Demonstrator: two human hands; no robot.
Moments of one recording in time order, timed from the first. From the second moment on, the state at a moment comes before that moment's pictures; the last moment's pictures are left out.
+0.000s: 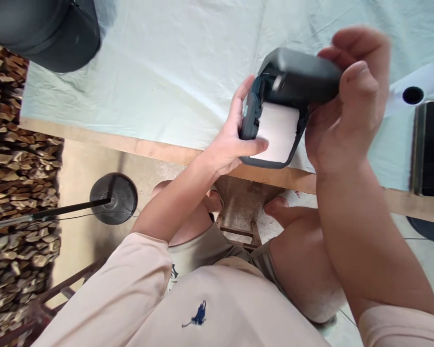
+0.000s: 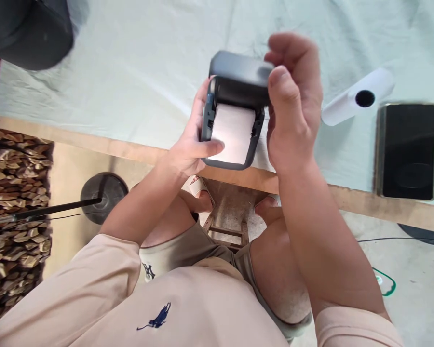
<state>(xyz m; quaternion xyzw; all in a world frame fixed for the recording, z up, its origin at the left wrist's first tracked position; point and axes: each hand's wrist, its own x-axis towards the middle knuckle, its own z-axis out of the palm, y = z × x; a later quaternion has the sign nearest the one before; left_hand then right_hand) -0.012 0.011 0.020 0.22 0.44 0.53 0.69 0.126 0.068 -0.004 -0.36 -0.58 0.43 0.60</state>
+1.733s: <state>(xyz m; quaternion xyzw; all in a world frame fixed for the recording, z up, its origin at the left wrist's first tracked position) -0.024 0.019 -0.009 0.27 0.29 0.51 0.76 0.142 0.055 0.030 -0.39 -0.70 0.30 0.51</state>
